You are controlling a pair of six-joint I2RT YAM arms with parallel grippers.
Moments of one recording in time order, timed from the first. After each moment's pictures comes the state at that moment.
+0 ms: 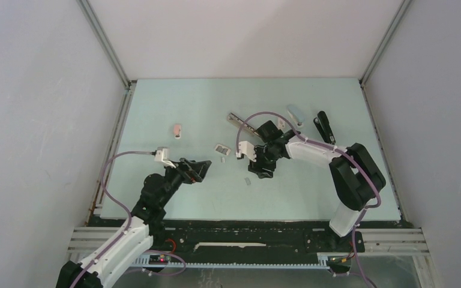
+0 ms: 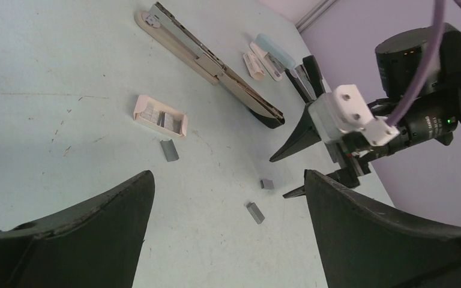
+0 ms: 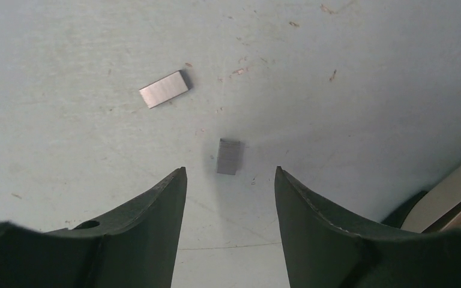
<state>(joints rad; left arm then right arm) -0.43 0.56 0.06 0.44 0.08 -0.68 0.64 1.72 1.10 -0.57 -0.40 -0.82</state>
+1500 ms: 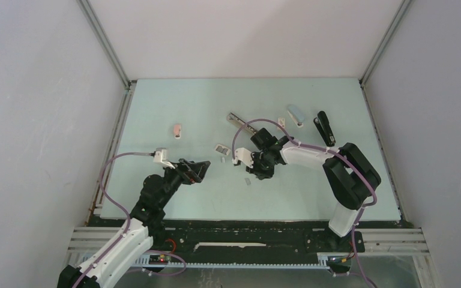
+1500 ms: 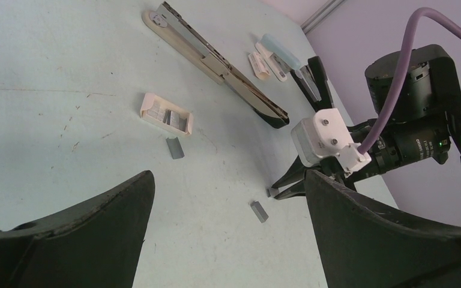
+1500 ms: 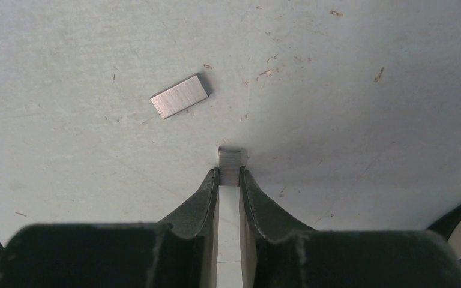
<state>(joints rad) -0.43 0.51 0.06 0.38 0.06 -0.68 0.70 1.76 1.06 -0.52 -0.29 -0.71</state>
